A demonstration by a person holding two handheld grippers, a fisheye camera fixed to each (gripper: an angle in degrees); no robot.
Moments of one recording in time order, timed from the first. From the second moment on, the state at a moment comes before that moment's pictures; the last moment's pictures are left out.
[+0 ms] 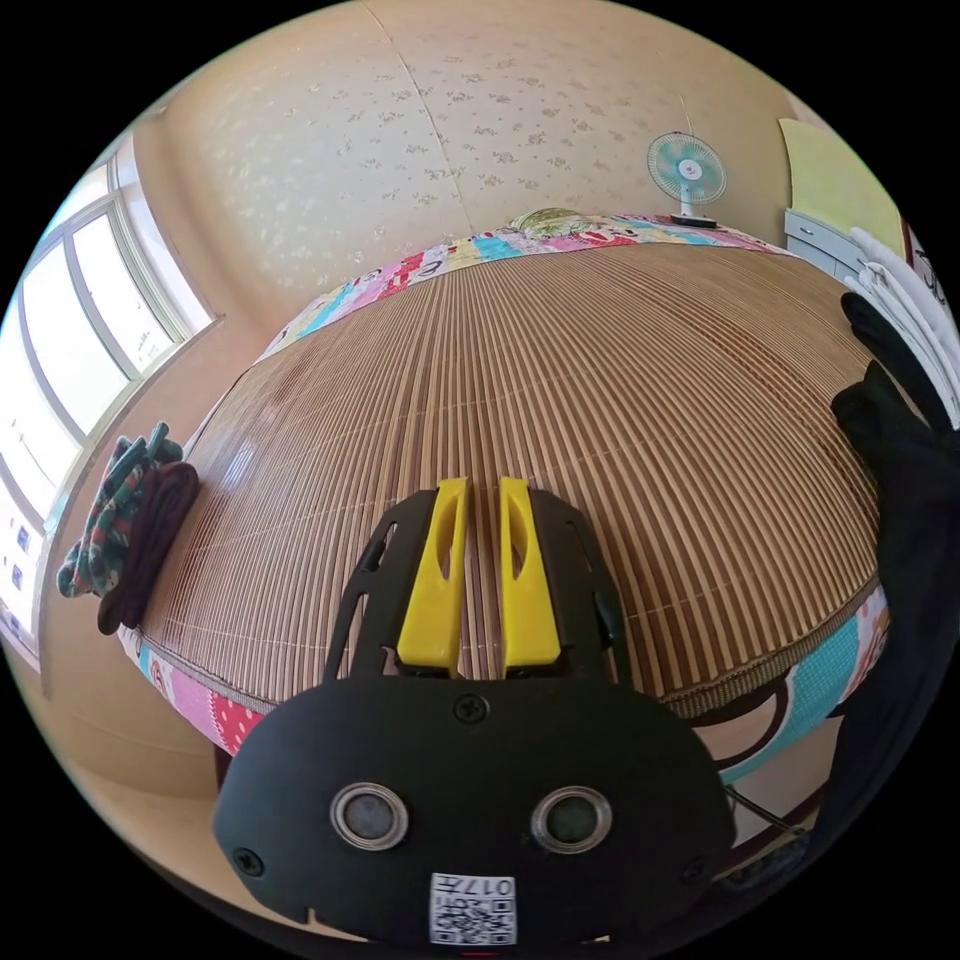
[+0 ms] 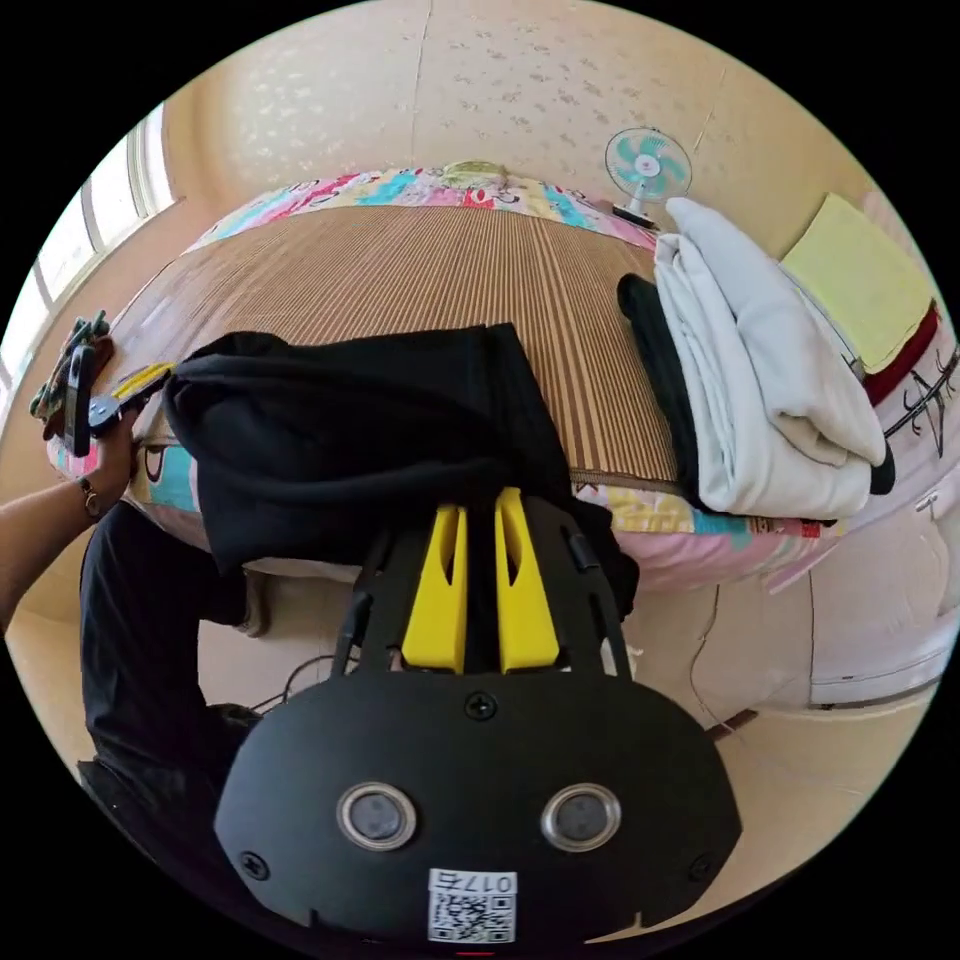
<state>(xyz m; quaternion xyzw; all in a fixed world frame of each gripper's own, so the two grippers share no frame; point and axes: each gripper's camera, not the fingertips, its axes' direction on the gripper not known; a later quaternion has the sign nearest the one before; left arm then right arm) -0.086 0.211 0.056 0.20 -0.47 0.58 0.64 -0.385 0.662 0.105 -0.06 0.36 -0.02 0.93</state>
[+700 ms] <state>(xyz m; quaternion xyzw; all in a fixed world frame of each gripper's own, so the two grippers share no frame) -0.119 0.215 0.071 0.20 -0.48 0.58 0.62 -0.455 0.583 0.213 -0.03 0.08 -0.11 0.99</state>
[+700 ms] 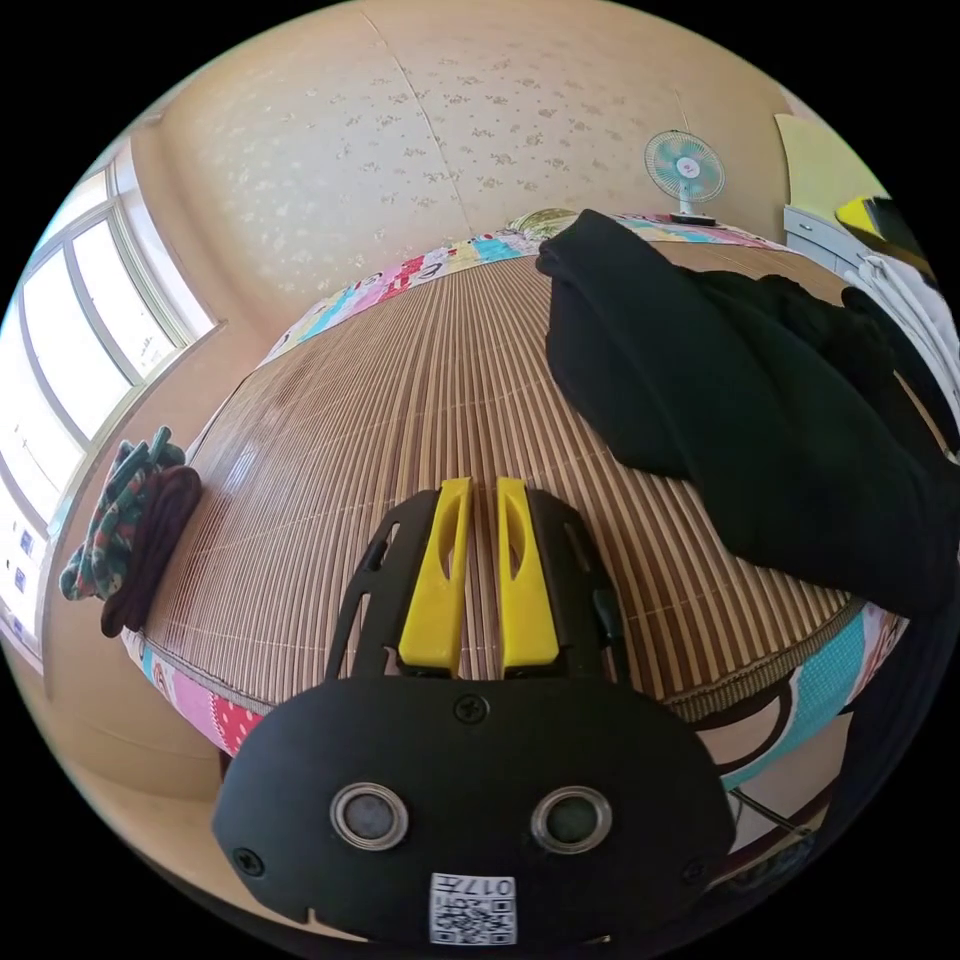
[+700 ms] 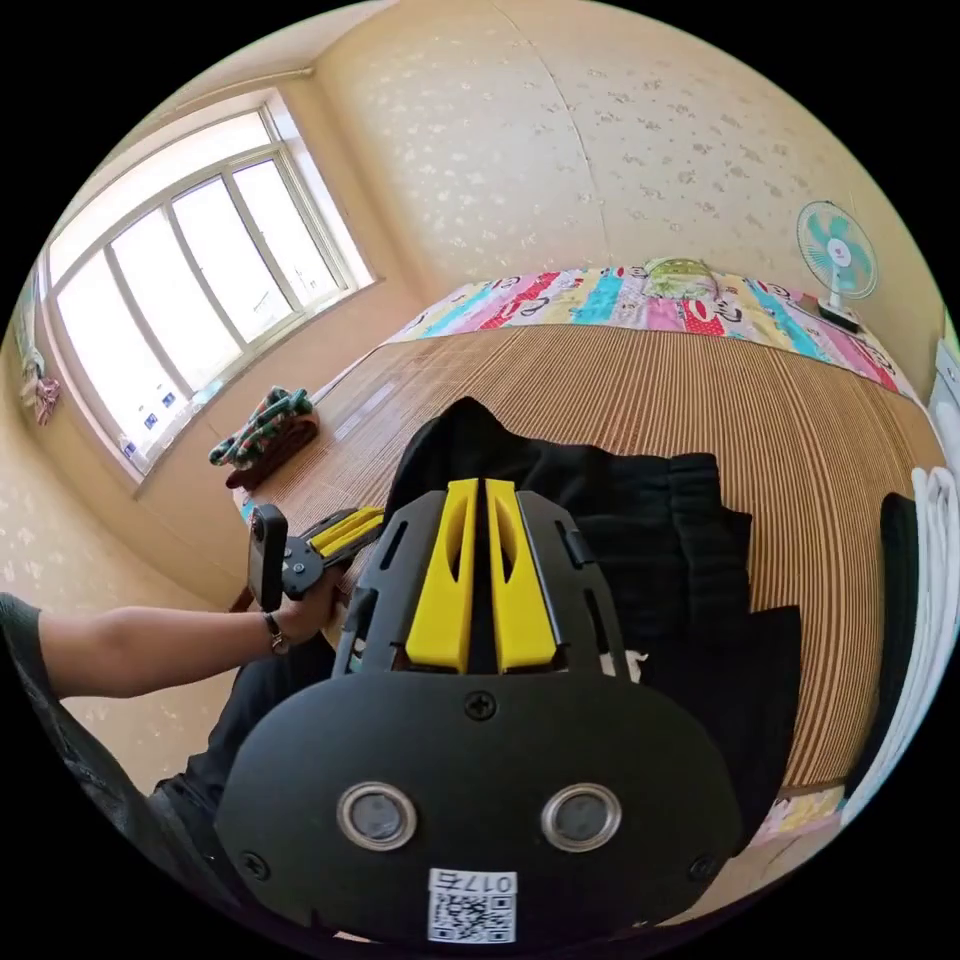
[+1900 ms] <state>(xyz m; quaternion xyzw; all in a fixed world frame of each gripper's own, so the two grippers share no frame) -0.144 0.169 0.165 0.21 -0.48 0.58 0.62 -0.351 0.393 0.293 -0.16 0.20 -0.02 0.97</state>
